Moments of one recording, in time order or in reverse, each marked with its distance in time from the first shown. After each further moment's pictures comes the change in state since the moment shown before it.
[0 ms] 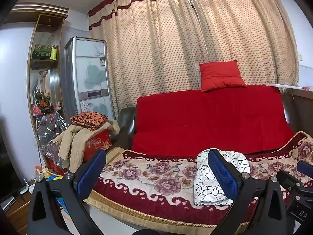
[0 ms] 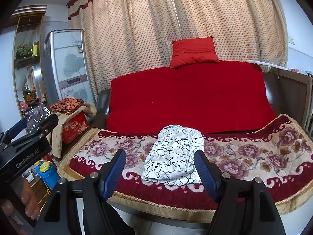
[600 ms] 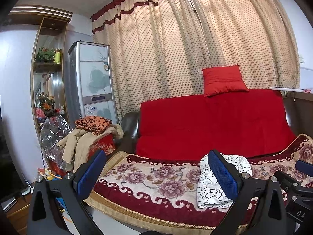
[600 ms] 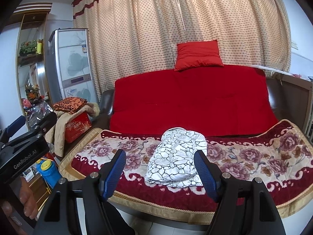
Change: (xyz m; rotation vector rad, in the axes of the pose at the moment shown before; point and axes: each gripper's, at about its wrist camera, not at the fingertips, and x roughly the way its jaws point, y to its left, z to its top) left arm -0.013 0.012 0.004 -0.001 -0.036 0.015; right arm -0.005 0.013 0.005 -0.031 -0.011 0.013
